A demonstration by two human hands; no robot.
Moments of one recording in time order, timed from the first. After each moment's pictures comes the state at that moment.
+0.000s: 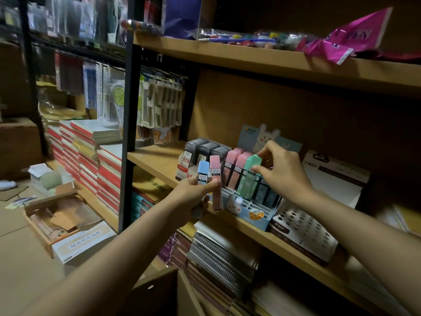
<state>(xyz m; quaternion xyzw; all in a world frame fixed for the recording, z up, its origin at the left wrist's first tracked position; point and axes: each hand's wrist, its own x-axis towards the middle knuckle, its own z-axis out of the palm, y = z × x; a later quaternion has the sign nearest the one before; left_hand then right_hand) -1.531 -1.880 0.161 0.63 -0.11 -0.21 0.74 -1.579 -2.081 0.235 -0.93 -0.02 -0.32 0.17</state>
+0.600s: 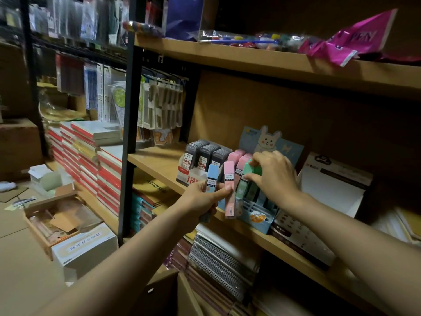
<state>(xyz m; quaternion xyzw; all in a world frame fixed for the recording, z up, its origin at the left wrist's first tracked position) -1.537 -1.891 0.157 0.63 -0.17 -0.19 0.73 -1.562 -2.075 0.221 -0.95 0.02 -0.31 -0.01</state>
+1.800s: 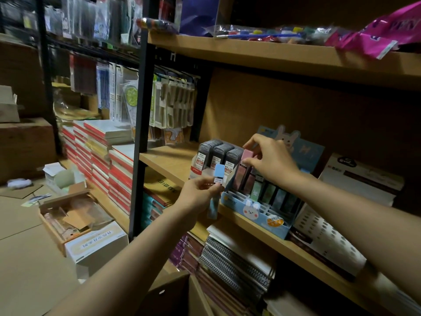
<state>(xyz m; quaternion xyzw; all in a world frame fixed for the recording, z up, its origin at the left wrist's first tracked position) -1.516 -1.873 0.147 0.65 -0.11 -0.10 0.74 -1.522 -2.047 0.241 -0.95 -0.05 -0.27 0.14</state>
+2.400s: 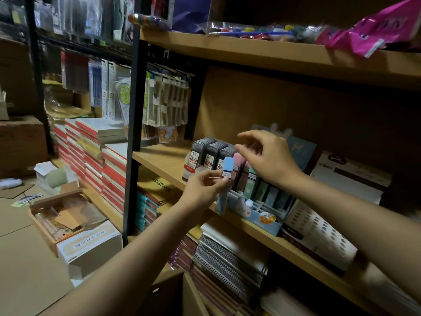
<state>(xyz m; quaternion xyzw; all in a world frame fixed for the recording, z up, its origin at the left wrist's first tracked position) -1.523 -1.893 0.157 0.65 -0.16 -0.08 0.74 -1.541 -2.049 0.246 -0.91 -0.12 -0.35 0.18</state>
